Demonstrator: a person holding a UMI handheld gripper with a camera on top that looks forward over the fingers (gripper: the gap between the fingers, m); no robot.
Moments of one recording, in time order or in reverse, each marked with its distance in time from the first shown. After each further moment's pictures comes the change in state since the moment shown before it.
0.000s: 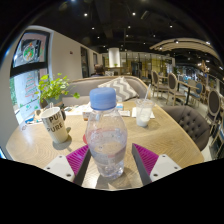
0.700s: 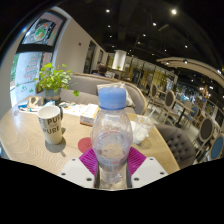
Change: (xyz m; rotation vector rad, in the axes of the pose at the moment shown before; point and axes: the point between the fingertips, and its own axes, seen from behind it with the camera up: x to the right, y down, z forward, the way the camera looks) arm -0.008 -0.052 0.007 0.007 0.119 -0.246
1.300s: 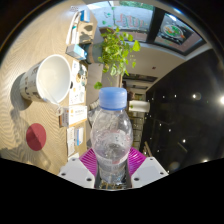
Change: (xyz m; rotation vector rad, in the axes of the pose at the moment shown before) arm -0.044 -0.183 0.070 0.138 0.311 -1.396
